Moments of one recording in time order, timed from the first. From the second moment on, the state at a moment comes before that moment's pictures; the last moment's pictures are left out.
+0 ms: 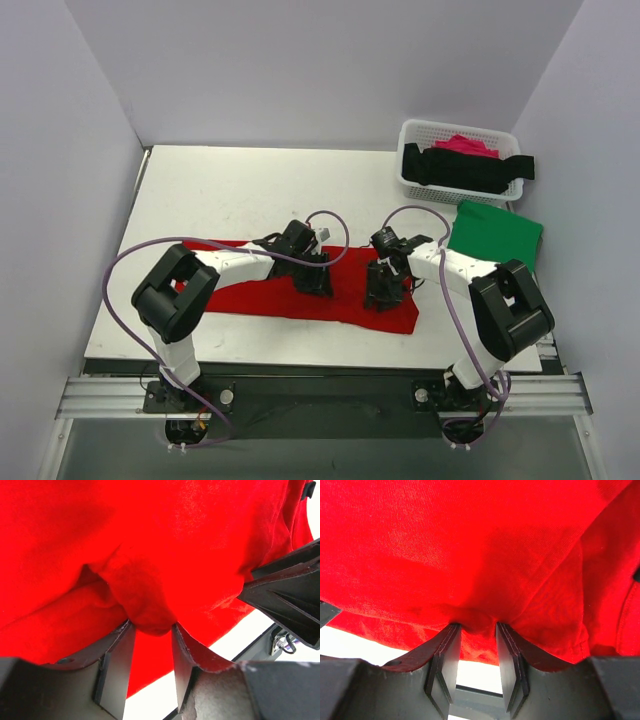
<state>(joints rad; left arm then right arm) -0.71 1.81 1.04 -0.21 0.36 -0.60 0.52 1.60 0.87 -0.63 -0.13 0.62</state>
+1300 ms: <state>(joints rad) -0.68 1.75 1.04 -0.28 0.38 -0.66 0.52 1.62 0.88 -0.66 -0.13 0.58</state>
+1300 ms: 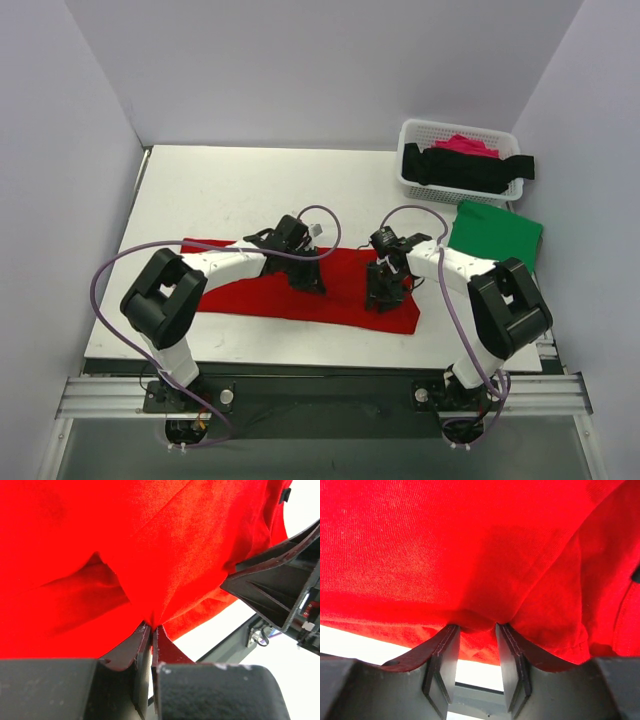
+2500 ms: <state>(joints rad) -0.68 1.75 1.05 -0.31 0.45 -0.68 0.58 1.60 0.85 -0.70 -0.21 0.55</state>
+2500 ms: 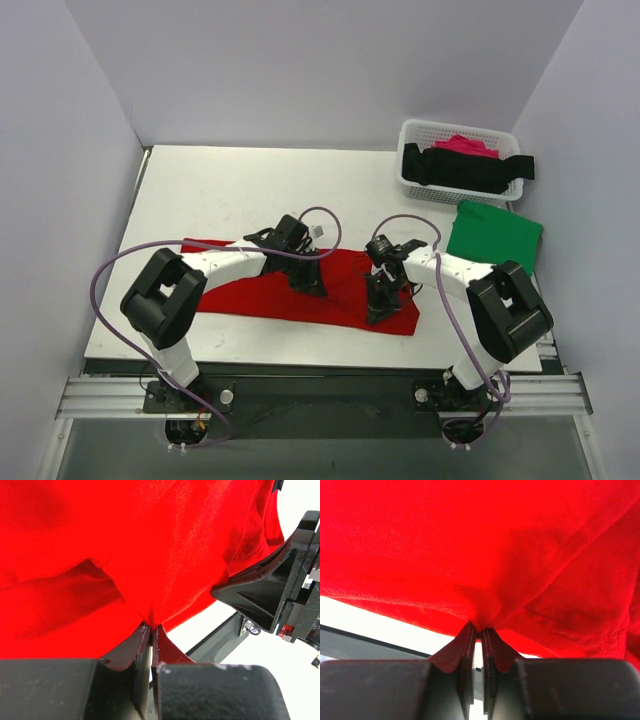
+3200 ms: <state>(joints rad) -0.68 1.75 1.11 -0.52 0.42 -0.64 0.54 1.60 0.86 -0.78 -0.36 0.51</state>
